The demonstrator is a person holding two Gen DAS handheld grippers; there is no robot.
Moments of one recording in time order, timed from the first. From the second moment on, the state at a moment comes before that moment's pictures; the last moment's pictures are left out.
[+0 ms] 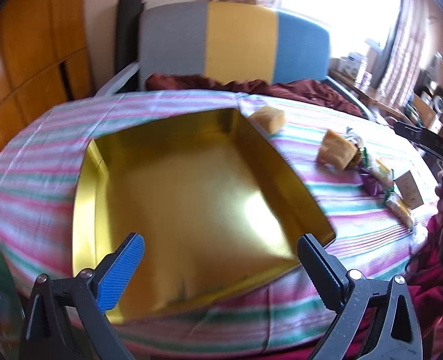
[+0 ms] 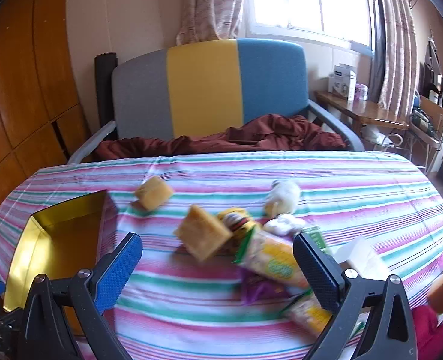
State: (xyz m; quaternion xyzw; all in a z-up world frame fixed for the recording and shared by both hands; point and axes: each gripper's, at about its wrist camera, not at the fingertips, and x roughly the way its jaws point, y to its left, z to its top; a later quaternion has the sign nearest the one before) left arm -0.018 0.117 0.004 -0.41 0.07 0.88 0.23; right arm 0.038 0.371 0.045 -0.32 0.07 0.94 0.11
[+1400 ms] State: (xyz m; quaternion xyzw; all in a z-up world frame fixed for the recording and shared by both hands) left arm -0.245 0.367 -0.059 -0.49 0.22 0.77 0.33; right arm 0.019 0.477 0.017 -0.34 0.17 0.92 0.10
